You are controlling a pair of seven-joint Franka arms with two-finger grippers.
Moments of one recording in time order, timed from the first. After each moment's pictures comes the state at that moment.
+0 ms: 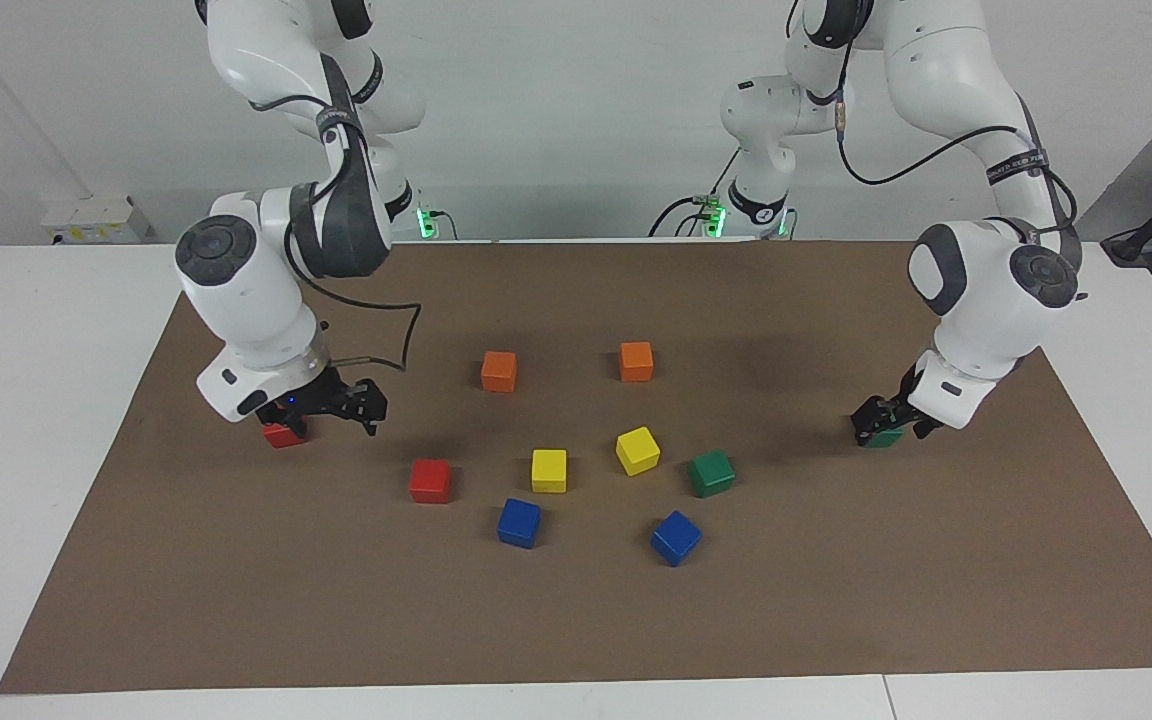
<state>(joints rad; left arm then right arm) -0.01 0.34 -0.07 -1.68 -0.02 2.05 -0.16 0.08 0.38 0.03 -1.59 0.00 1.94 0.10</state>
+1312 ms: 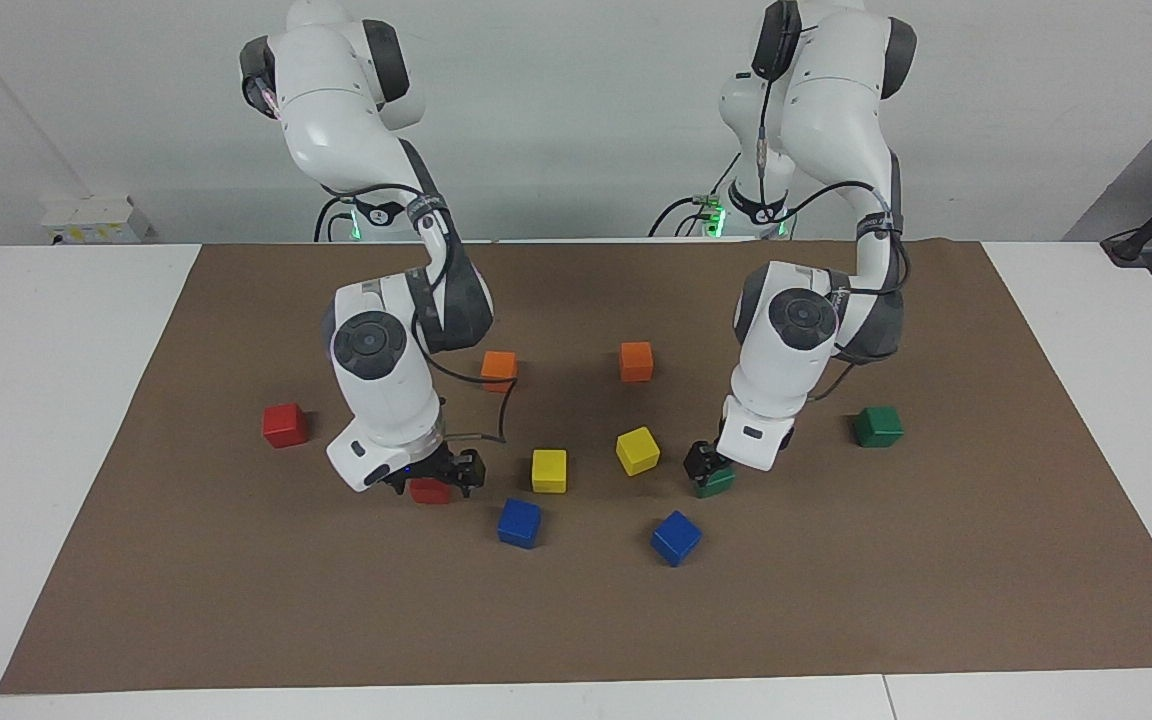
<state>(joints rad) -0.31 0.53 -0.08 -1.55 0.03 2.15 -0.64 0.22 0.63 0.03 -1.39 -0.02 2.04 0.36</state>
